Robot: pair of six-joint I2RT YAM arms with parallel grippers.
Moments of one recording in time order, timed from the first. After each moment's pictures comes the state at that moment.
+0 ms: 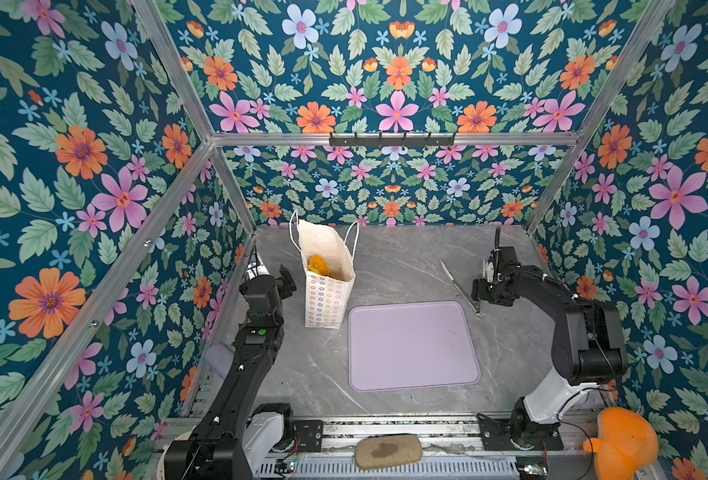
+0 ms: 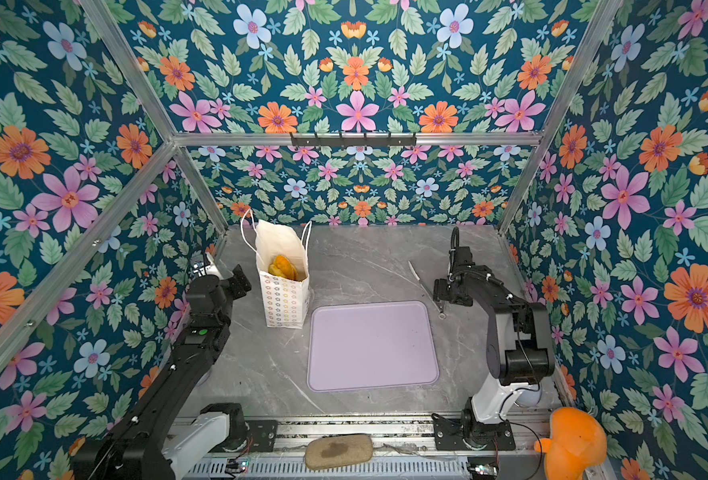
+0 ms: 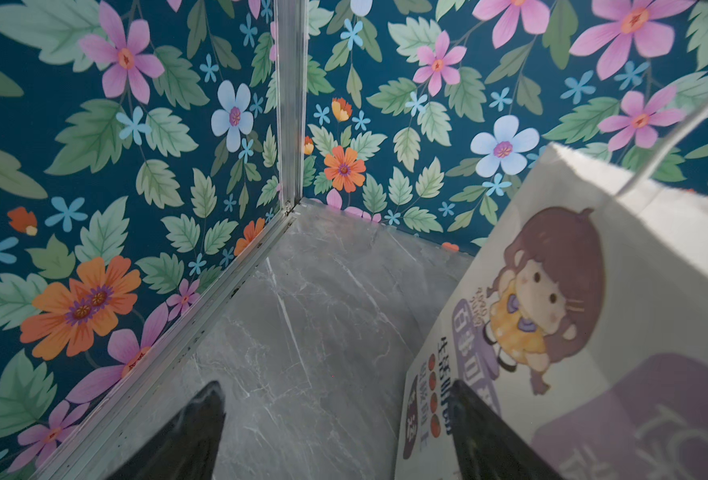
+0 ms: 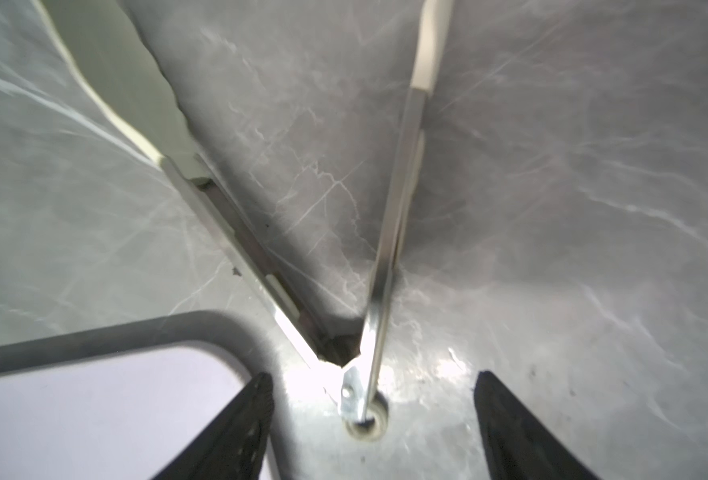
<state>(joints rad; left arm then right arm) -0.04 1.00 0.59 0.16 -0.31 -0.23 0.01 1.65 1.10 -0.60 -0.05 0.19</state>
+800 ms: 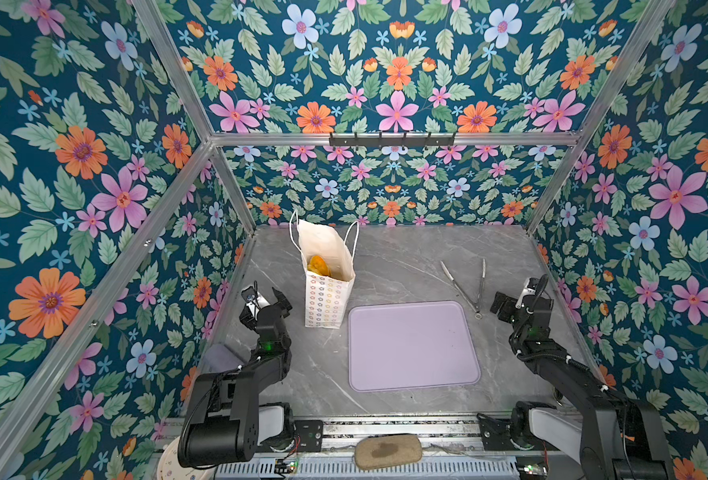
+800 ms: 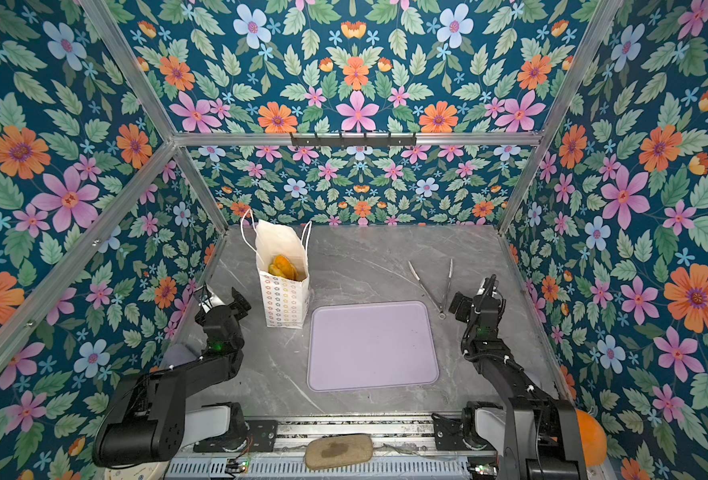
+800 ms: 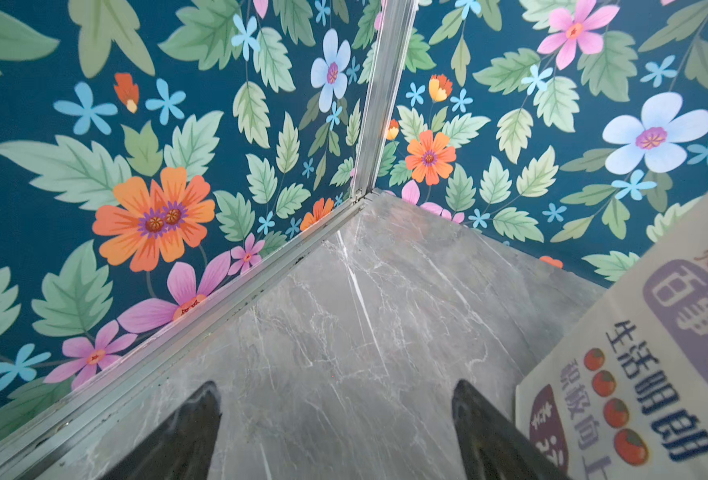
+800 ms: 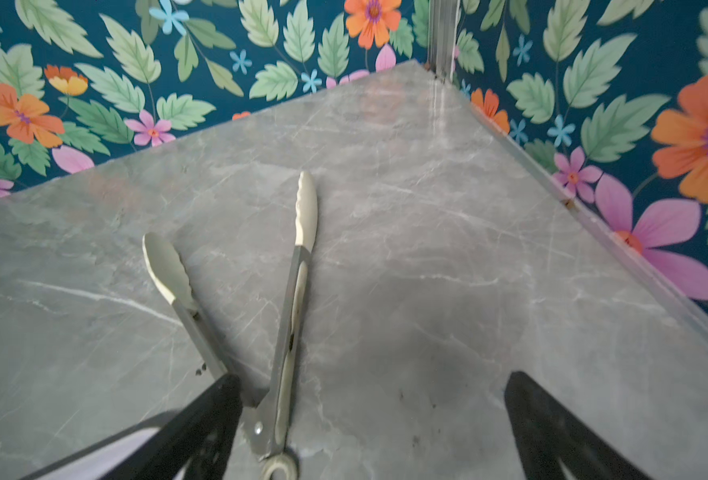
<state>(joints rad) 0.00 1.27 0.23 0.88 -0.49 -0.25 -0.06 1.11 0.35 0.34 0.18 0.24</state>
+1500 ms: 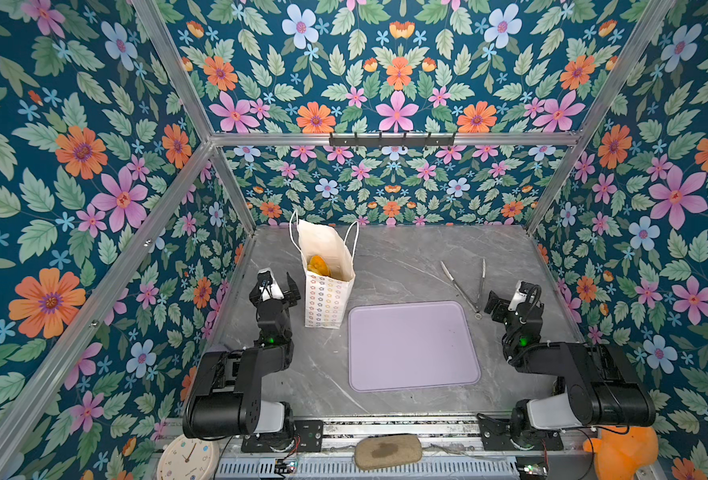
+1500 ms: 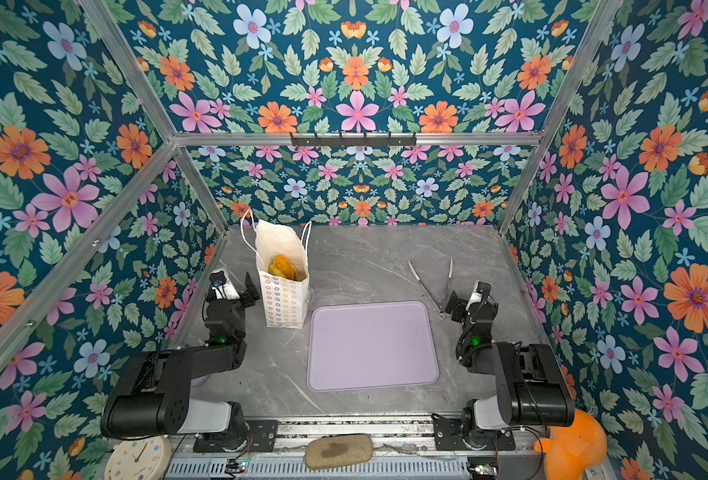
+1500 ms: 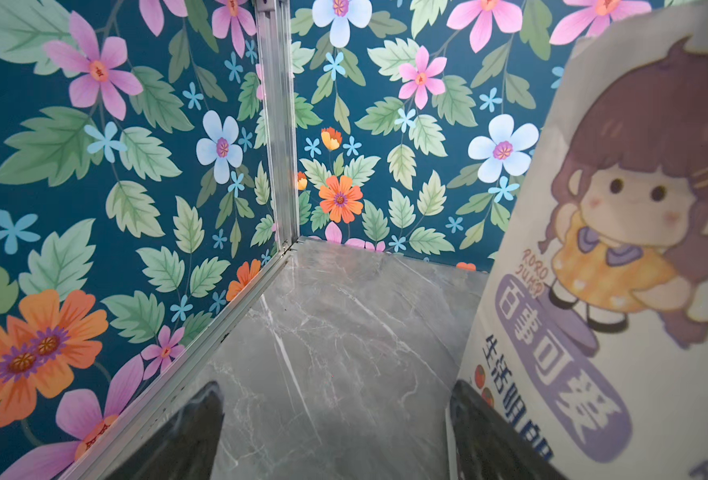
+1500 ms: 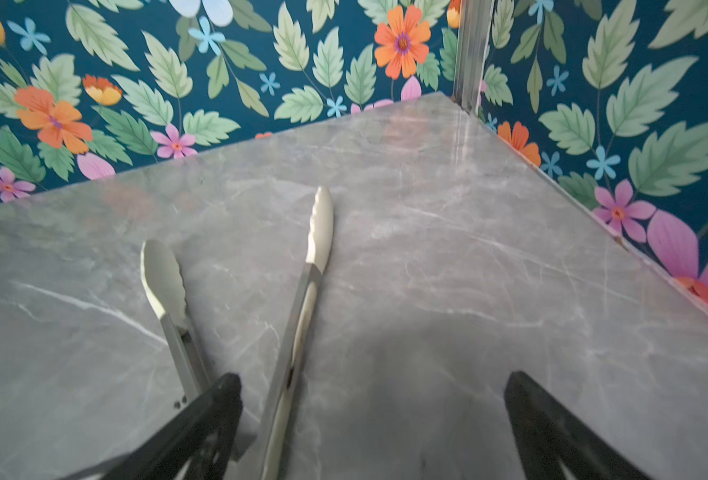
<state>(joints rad) -0.02 1.39 0.32 1.05 -0.29 -0.04 -0.06 1.44 0.25 0.89 0.13 0.18</state>
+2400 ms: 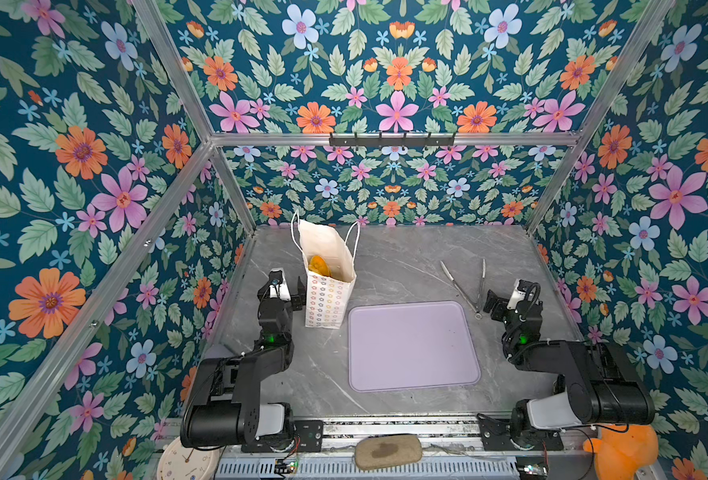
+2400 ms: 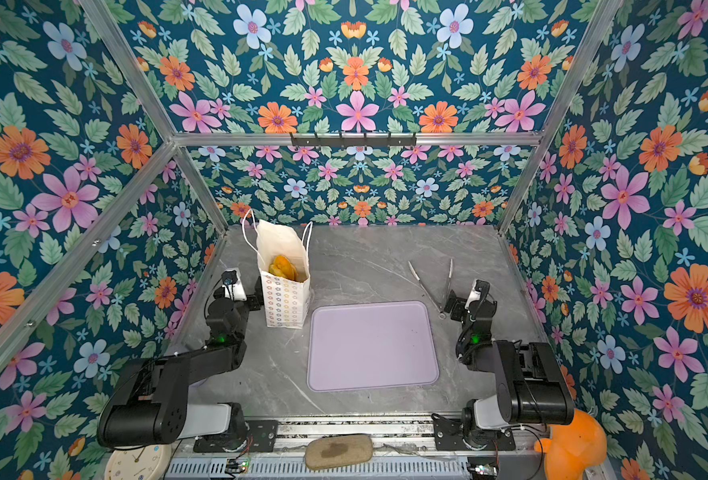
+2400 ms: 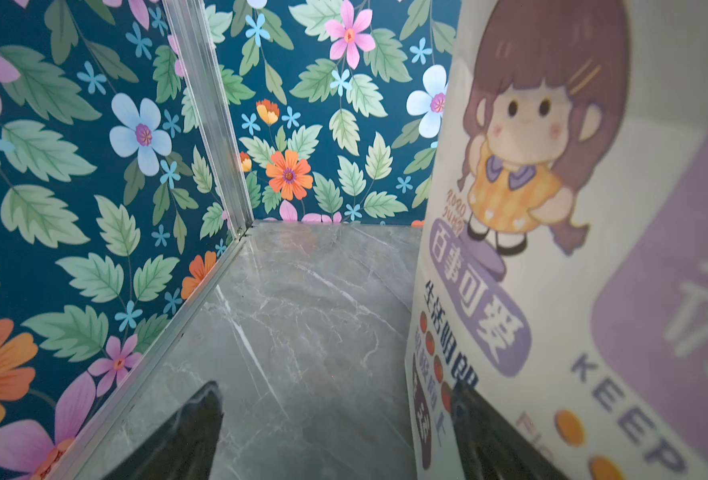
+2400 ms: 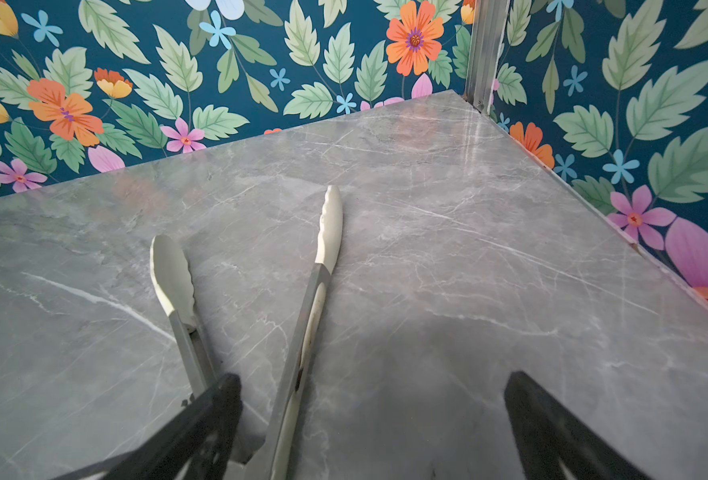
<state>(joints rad) -0.03 1.35 0.29 0.95 -0.14 0.02 -0.06 1.44 0.27 0.86 0.10 0.17</state>
